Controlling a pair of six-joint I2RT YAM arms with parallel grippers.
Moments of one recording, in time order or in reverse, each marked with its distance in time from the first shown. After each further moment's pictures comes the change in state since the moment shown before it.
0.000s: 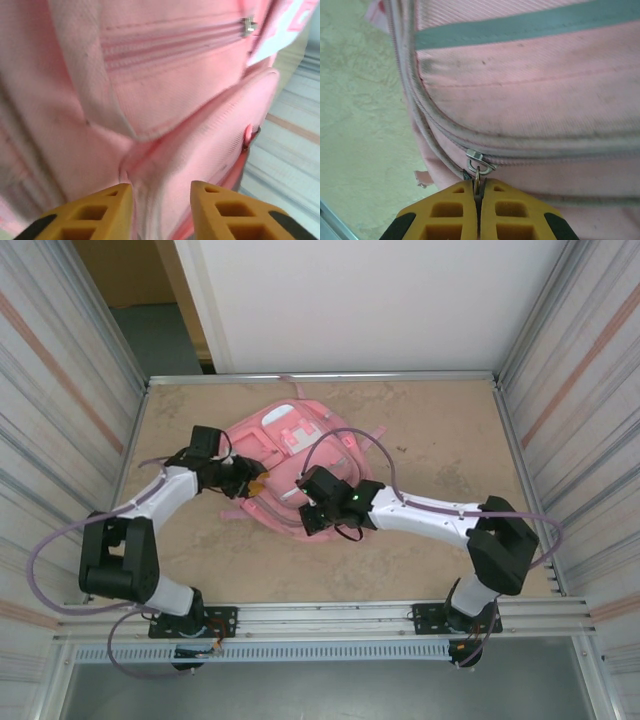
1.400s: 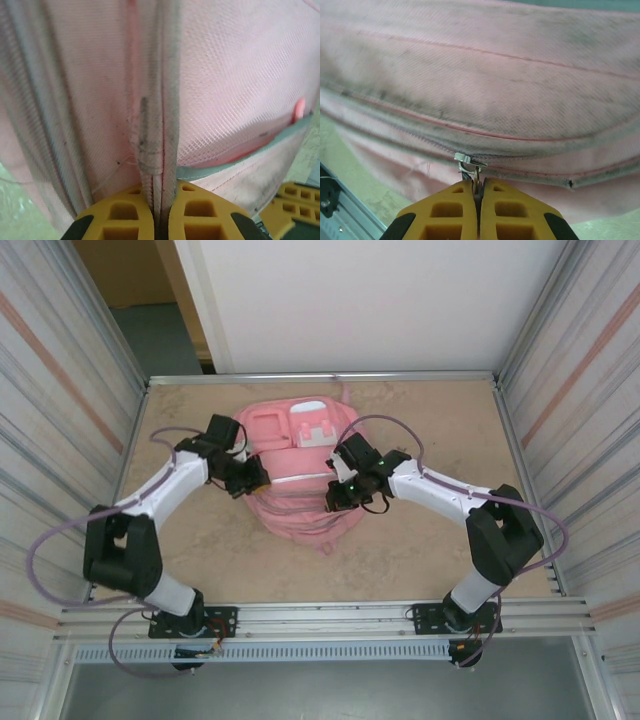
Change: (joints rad) left arm -0.100 0.107 0.231 -0.317 -0.181 0.400; right arm -0.302 0.005 0.002 -0.135 -0.323 -0.092
